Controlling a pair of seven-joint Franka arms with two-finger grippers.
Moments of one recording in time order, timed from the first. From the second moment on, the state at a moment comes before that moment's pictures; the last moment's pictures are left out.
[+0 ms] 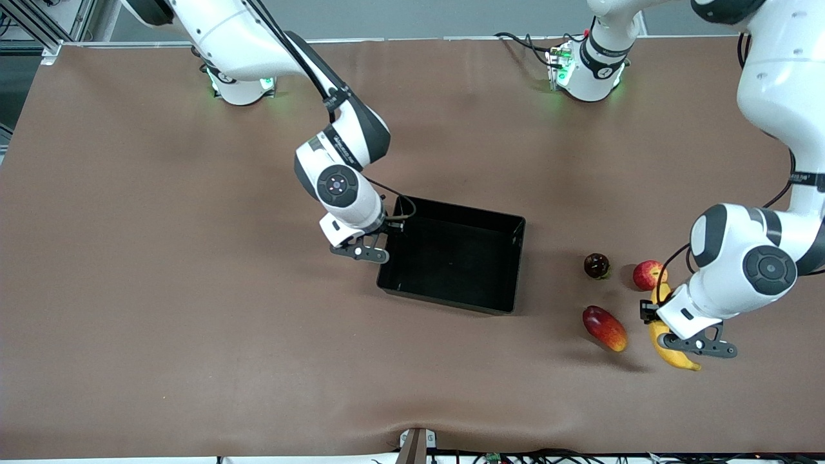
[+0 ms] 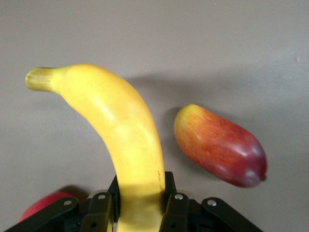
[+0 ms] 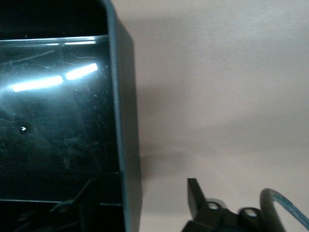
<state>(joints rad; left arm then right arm) 0.33 0.76 -0.44 -1.45 0.43 2.22 -0.02 0.58 0.65 0.11 -1.60 0.14 2.24 0.80</state>
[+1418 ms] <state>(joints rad) 0.32 0.92 -0.40 -1.37 0.43 2.30 -0.02 0.42 0.50 0.09 -1.48 0.14 1.87 0.77</state>
